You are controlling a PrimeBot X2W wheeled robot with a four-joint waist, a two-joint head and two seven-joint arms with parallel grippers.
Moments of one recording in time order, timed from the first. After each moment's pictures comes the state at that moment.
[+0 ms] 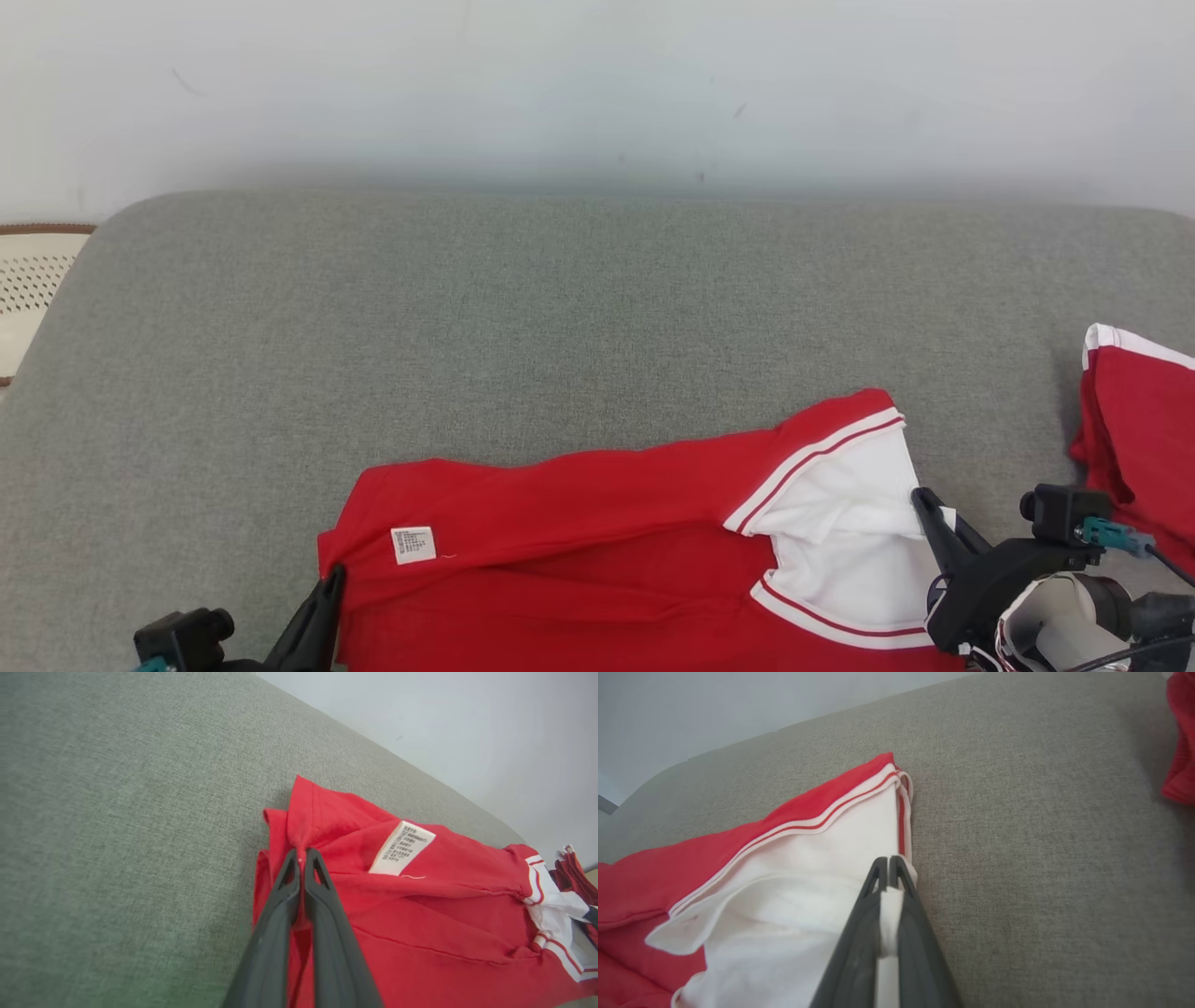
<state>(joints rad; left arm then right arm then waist) -0.32 0.30 -0.48 0.53 -0.86 -0.13 -0.26 -0.47 -0.49 0.89 0.71 1.03 0.13 -0.26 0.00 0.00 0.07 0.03</state>
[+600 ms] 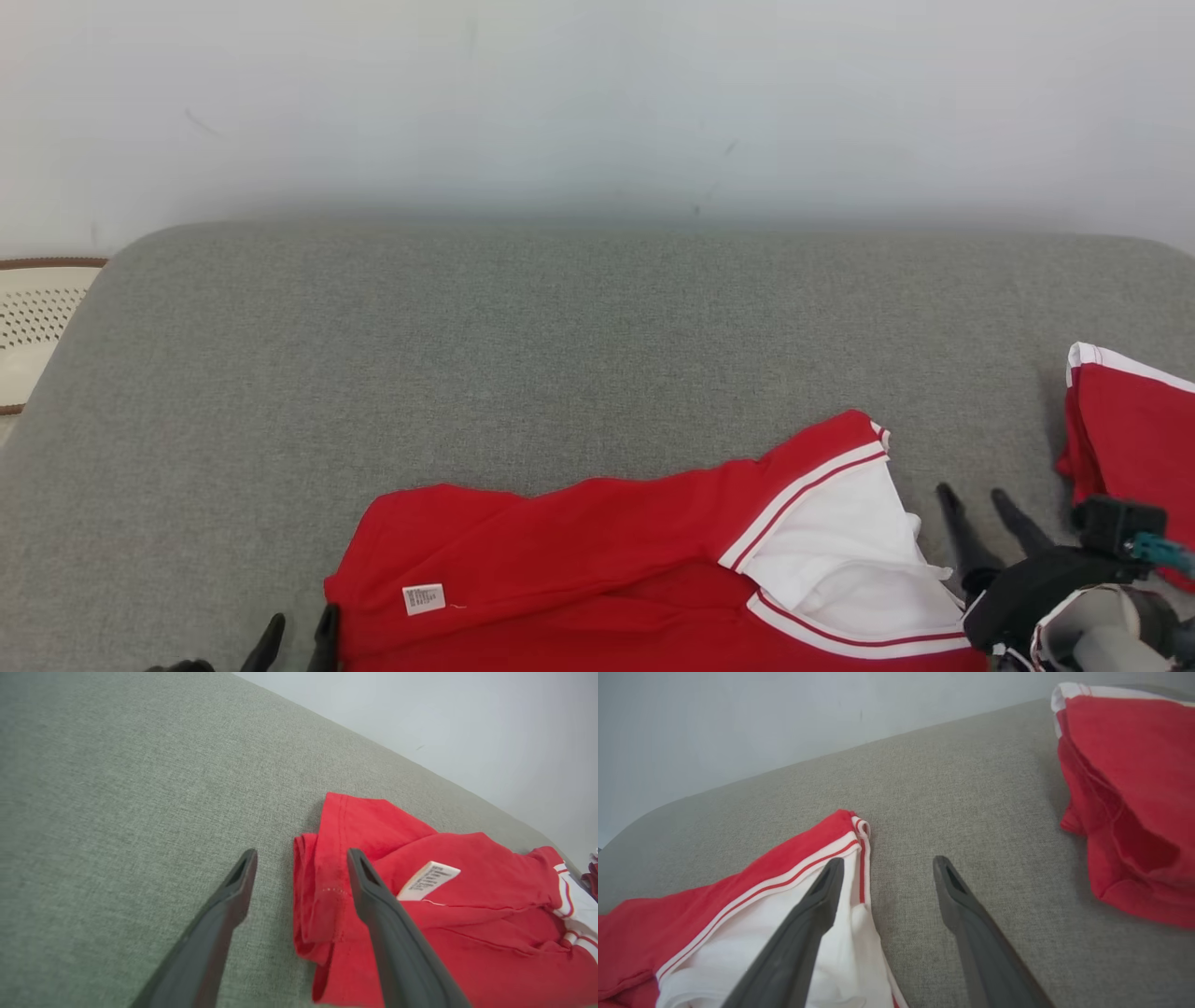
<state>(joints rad) -0.20 0.23 -0.25 0.51 -0.65 -0.13 -0.26 -0.40 -0.48 0.69 0.69 0.93 0.13 -0.26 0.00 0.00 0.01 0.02</state>
